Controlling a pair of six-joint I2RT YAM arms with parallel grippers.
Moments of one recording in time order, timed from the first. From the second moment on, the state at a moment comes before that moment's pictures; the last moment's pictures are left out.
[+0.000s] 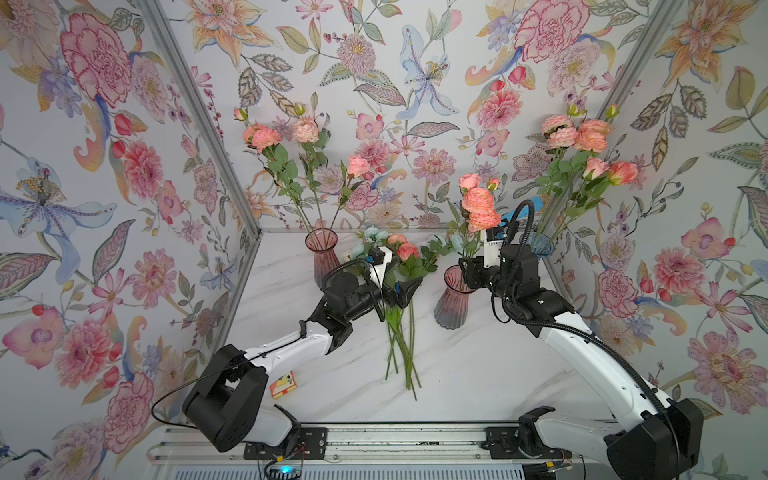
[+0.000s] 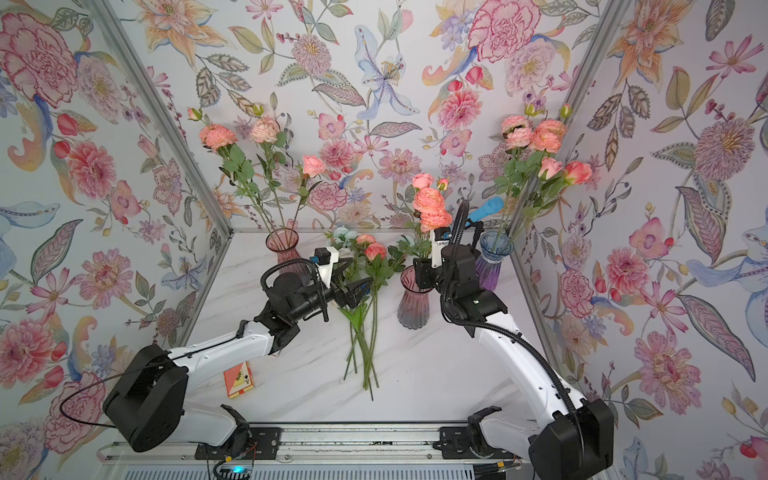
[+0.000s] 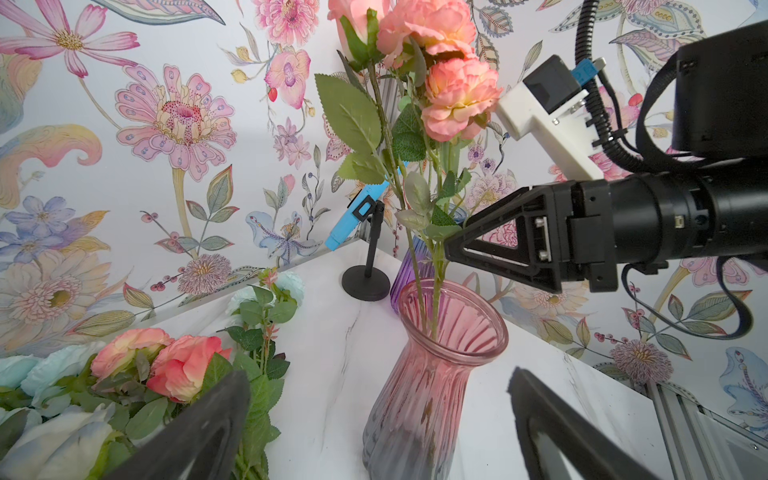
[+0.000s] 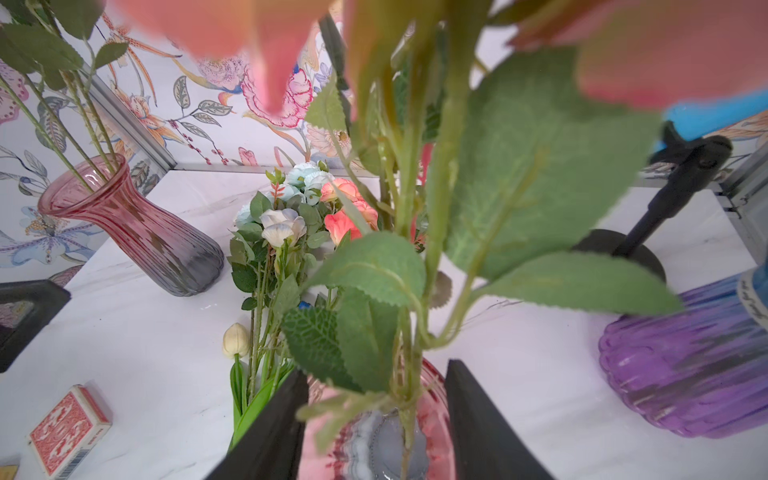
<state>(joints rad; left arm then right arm) -0.64 1.43 0.79 0.70 0.31 -0.21 0.41 1.19 1.06 -0.27 0.04 0.22</state>
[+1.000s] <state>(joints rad) -0.64 1.50 0.85 0.59 0.23 -0.23 0.49 1.08 1.07 -0.39 0.01 0.20</state>
